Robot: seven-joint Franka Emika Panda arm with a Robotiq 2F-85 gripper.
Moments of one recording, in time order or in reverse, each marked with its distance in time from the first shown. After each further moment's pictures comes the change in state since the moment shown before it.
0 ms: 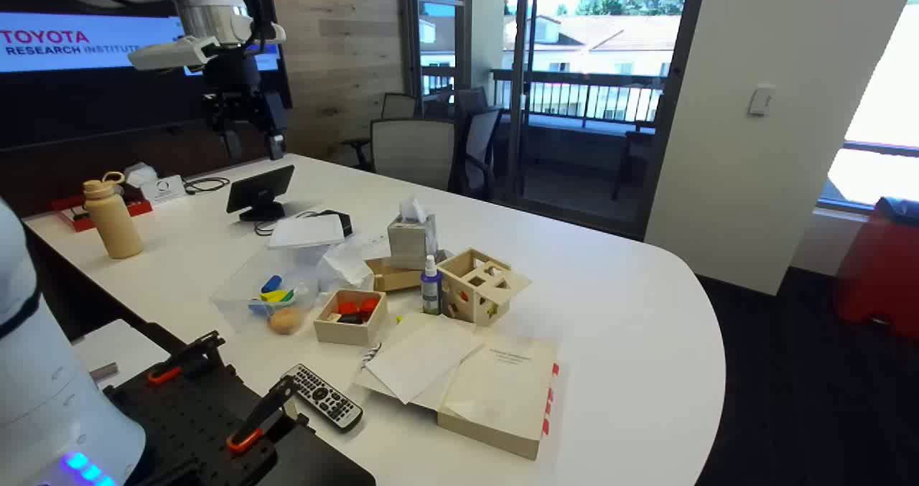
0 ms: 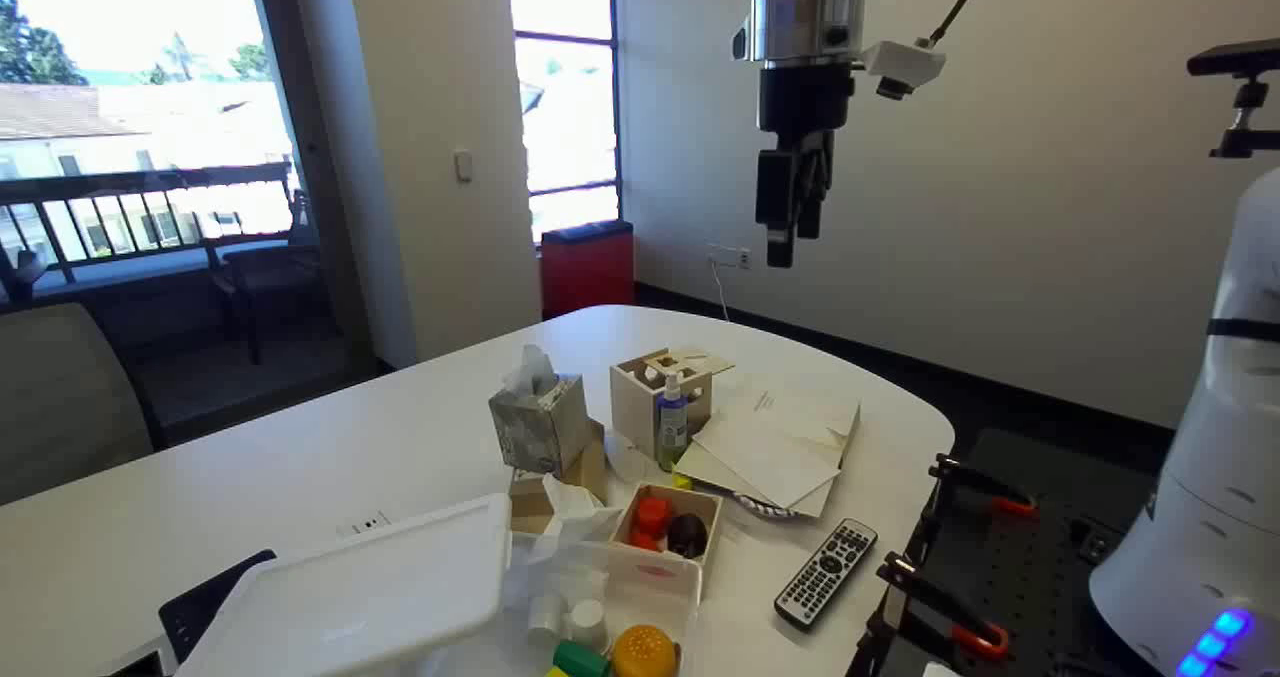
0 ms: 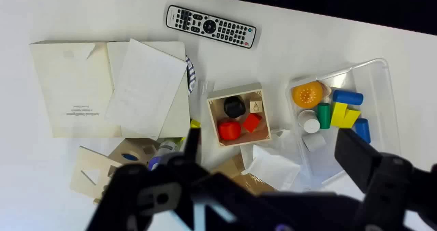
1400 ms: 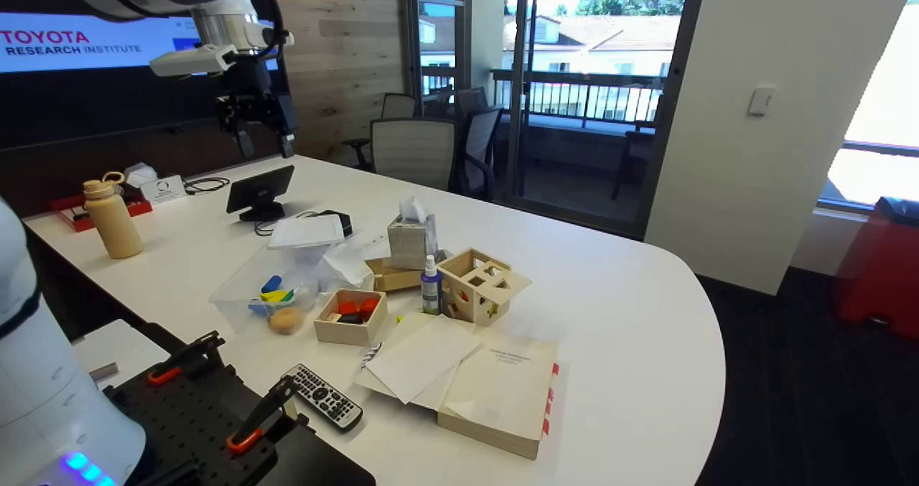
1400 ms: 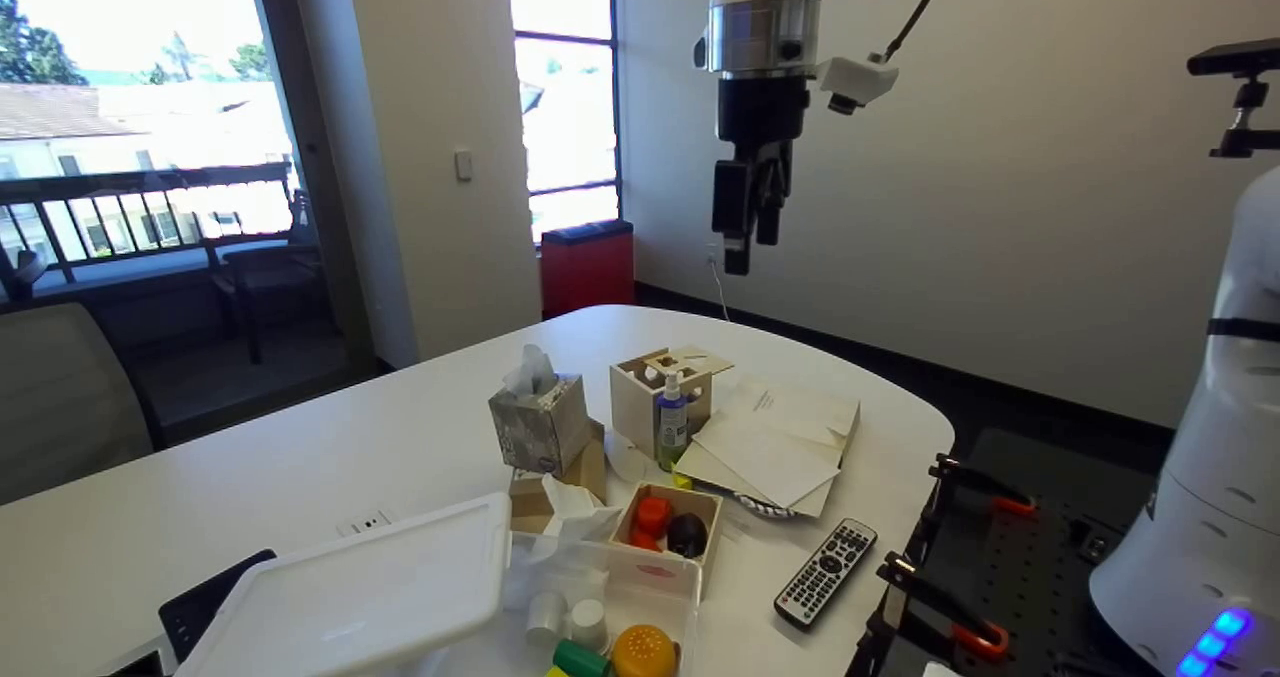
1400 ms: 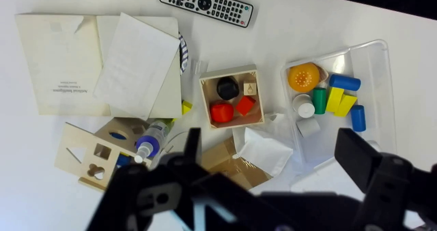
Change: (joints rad) arm 0.004 0.123 0.028 0.067 -0.004 0.080 0.002
